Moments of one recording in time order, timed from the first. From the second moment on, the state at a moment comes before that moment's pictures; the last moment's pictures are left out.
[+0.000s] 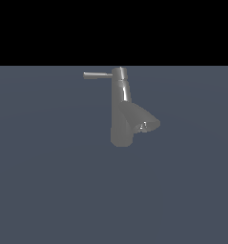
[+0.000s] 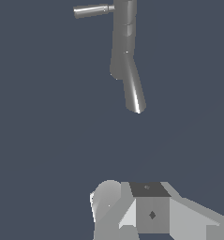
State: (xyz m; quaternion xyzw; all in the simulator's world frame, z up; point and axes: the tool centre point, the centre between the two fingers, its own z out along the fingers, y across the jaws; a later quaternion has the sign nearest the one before) arm -0.257 -0.003 0.482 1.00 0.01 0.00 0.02
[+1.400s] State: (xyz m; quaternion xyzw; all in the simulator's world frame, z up) arm -0.168 0.006 0.468 0.98 -0.17 0.00 0.09
